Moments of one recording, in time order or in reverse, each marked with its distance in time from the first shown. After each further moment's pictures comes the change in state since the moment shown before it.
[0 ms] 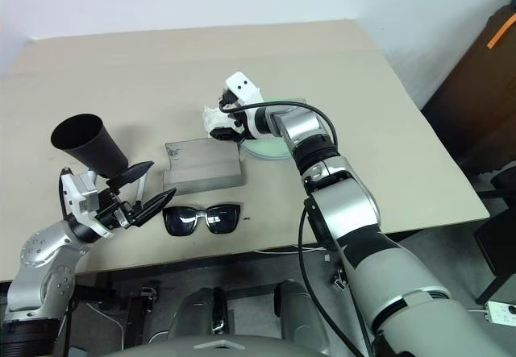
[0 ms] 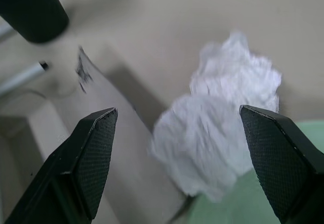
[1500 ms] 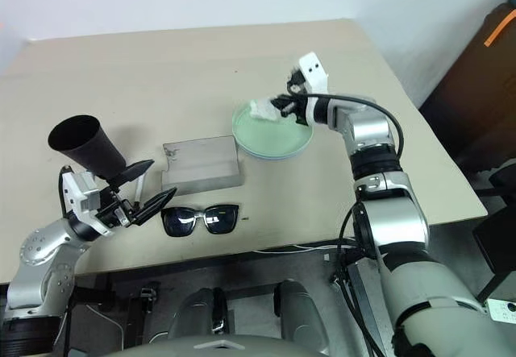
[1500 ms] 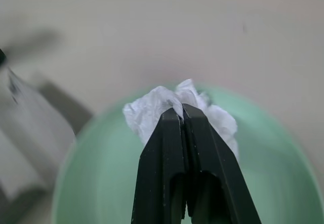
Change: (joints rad) left arm -0.021 0.003 0.002 0.010 0.022 -0.006 -0.007; right arm 0.198 -0.272 -0.113 -0.265 0.120 0.014 0.008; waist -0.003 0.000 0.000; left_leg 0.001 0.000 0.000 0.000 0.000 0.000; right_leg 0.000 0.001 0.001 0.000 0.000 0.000
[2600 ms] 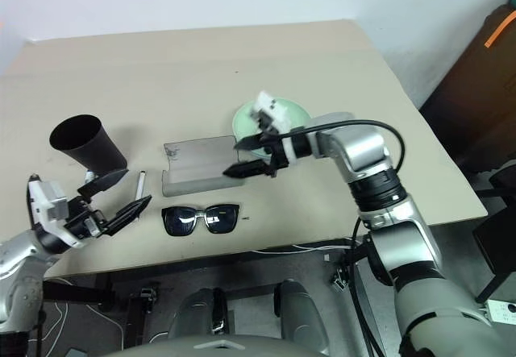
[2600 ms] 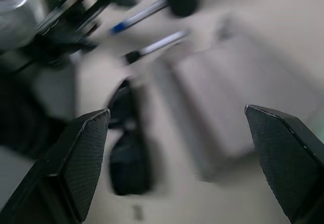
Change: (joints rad) left arm 0.136 0.096 0.151 -0.031 -0.095 0.068 -0.051; right arm 0.138 -0.048 0.289 -0.615 0.253 0.471 0.339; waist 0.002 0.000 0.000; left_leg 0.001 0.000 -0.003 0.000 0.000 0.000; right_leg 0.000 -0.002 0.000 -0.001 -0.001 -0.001
